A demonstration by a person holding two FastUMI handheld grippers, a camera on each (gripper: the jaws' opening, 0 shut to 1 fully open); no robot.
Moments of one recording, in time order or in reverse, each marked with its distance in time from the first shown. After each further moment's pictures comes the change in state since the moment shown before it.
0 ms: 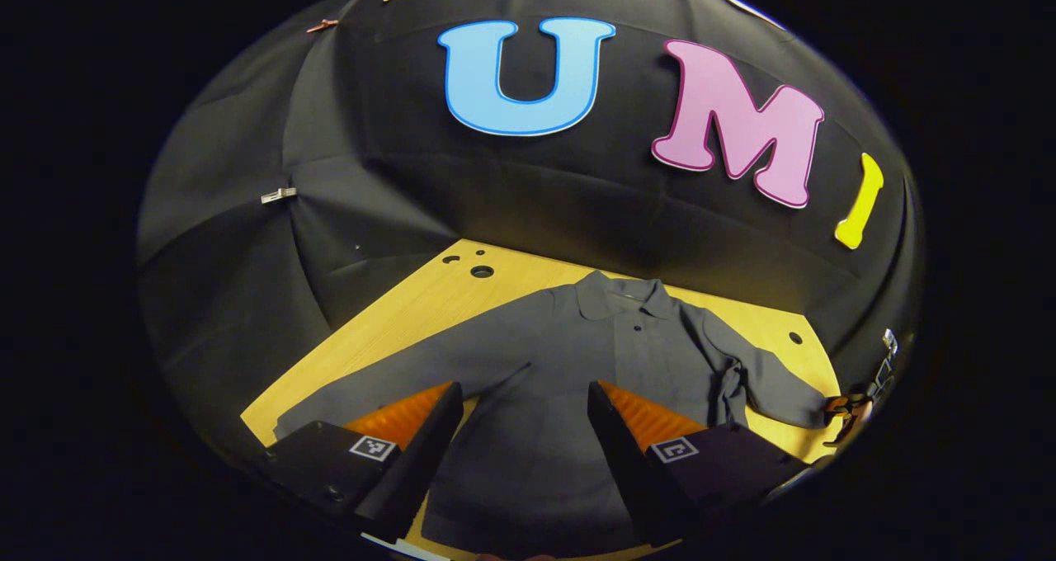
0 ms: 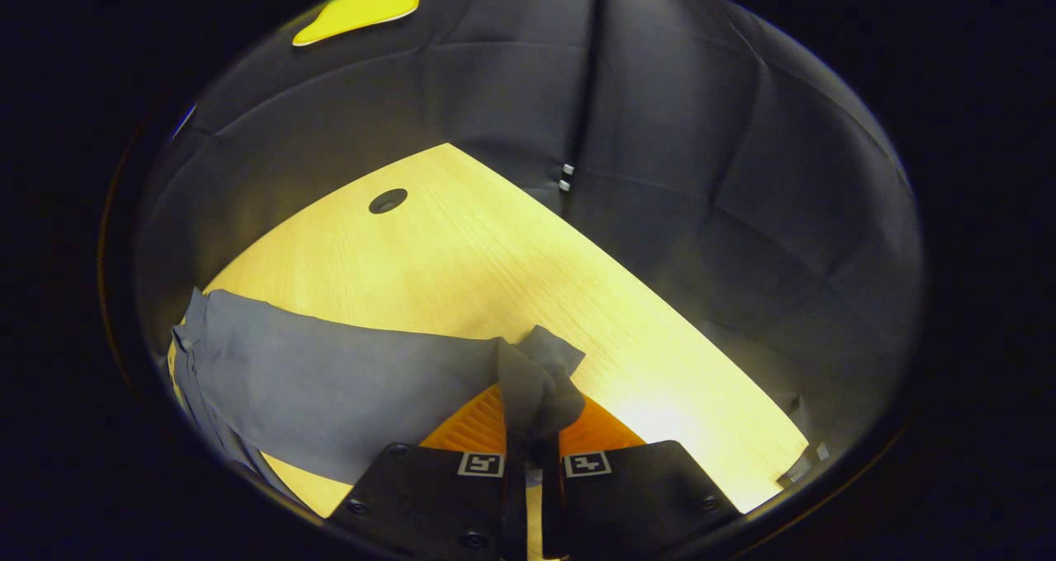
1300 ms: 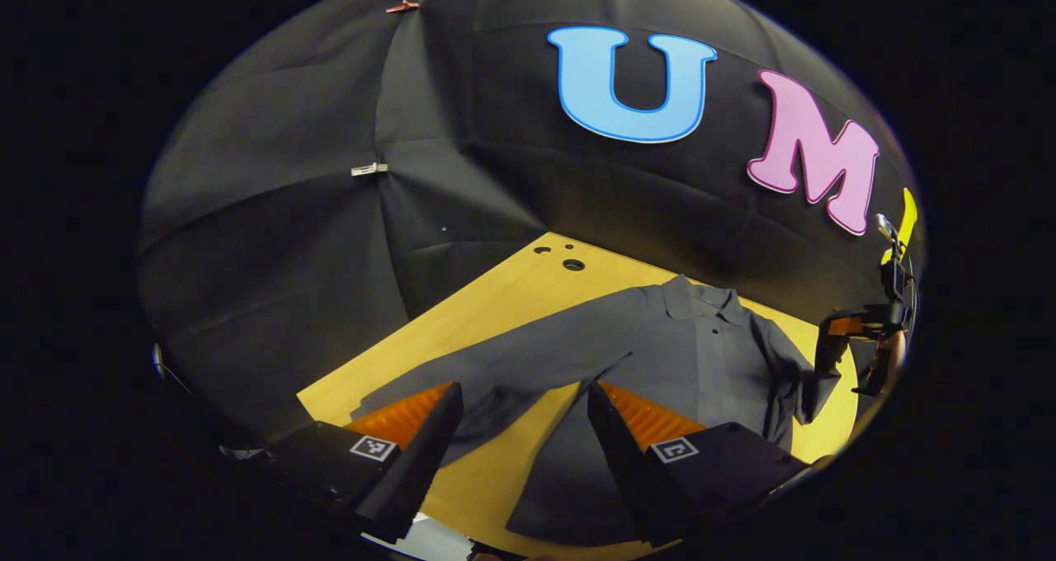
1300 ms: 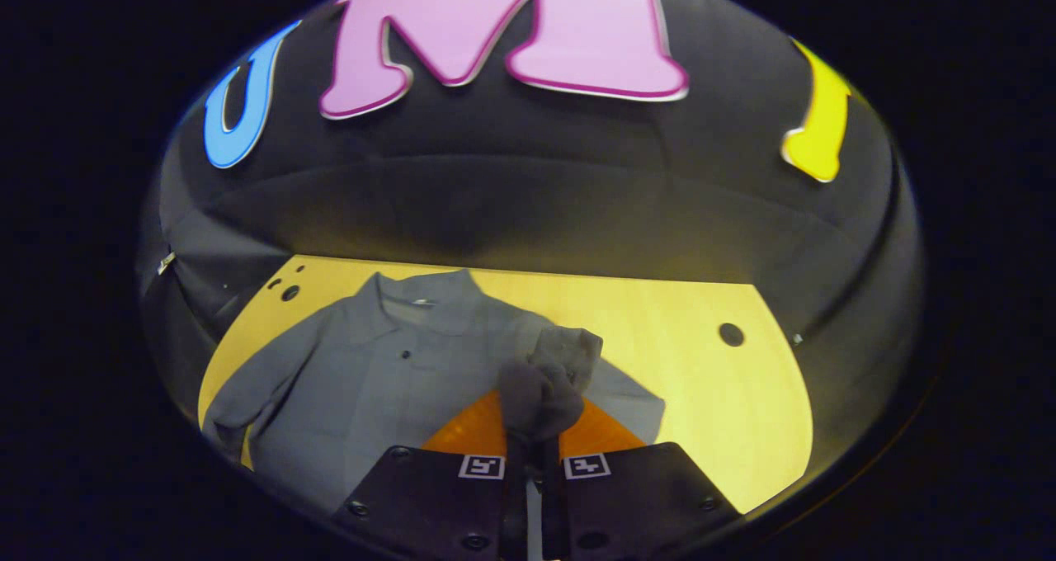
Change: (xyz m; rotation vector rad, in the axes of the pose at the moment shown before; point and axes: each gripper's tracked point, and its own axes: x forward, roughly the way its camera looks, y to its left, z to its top) left arm -0.037 0.127 -0.019 -0.111 0.004 0.213; right arm -0.172 0.399 0.013 -0.507 -0.176 0.540
